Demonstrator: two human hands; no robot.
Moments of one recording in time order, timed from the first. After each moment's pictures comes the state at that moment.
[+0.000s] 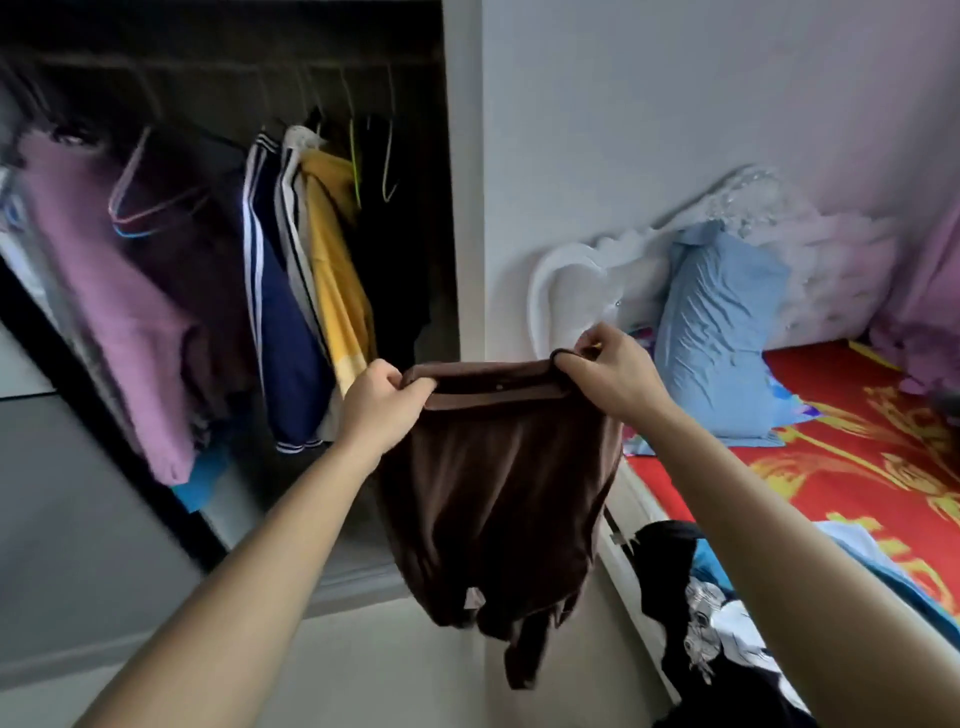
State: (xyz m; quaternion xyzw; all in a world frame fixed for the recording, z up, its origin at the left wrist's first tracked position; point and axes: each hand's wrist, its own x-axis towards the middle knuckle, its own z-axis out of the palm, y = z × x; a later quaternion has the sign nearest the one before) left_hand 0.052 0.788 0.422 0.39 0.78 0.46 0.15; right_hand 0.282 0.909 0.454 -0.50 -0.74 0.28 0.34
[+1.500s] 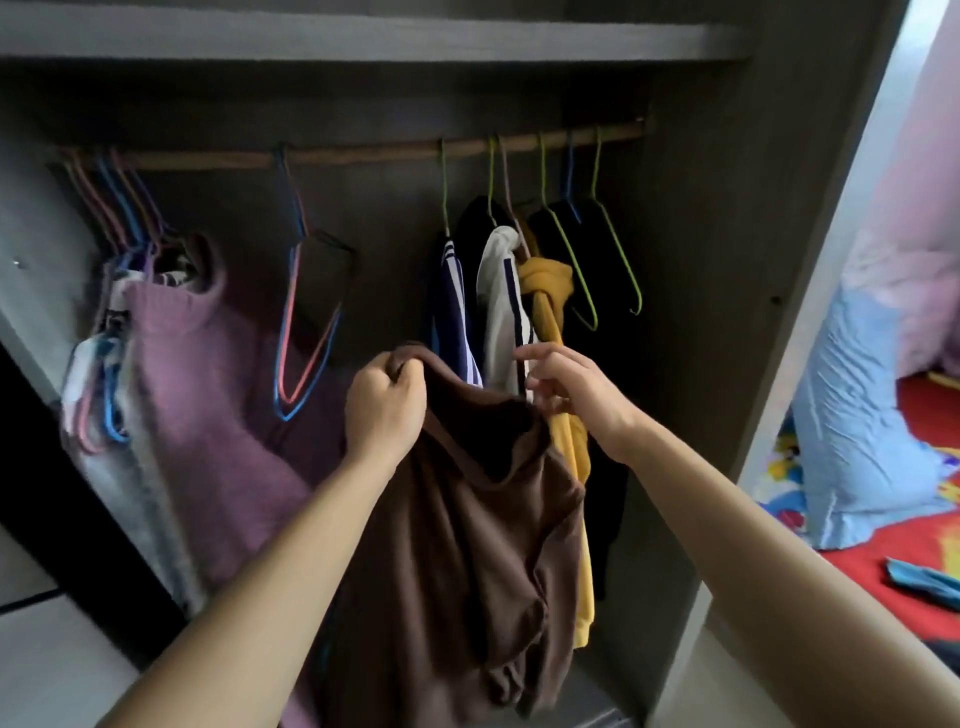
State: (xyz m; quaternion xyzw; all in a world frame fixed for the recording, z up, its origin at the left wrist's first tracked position) left_hand -0.467 0.909 0.508 0.41 0.69 0.59 0.10; right_hand -0.264 0.980 0.510 -0.34 -0.69 0.51 0.39
